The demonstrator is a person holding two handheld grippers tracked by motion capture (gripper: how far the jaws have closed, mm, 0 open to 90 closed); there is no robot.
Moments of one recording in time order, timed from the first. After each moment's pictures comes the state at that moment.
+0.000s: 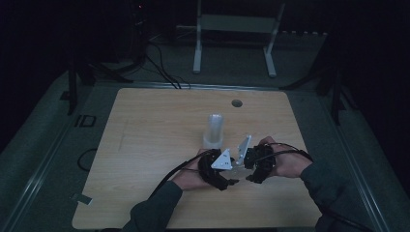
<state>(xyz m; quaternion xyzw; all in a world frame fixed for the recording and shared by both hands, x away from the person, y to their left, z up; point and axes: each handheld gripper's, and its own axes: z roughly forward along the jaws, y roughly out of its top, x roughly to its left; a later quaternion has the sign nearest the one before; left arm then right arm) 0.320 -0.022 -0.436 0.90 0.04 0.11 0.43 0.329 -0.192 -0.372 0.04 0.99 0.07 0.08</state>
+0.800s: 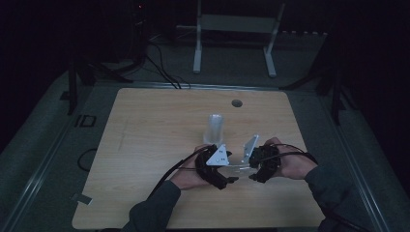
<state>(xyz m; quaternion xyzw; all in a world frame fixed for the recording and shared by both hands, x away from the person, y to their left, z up) 0.321 -0.011 -0.424 0.87 0.07 0.12 0.47 0.329 -0.208 -0.374 0.07 0.99 0.08 0.08</state>
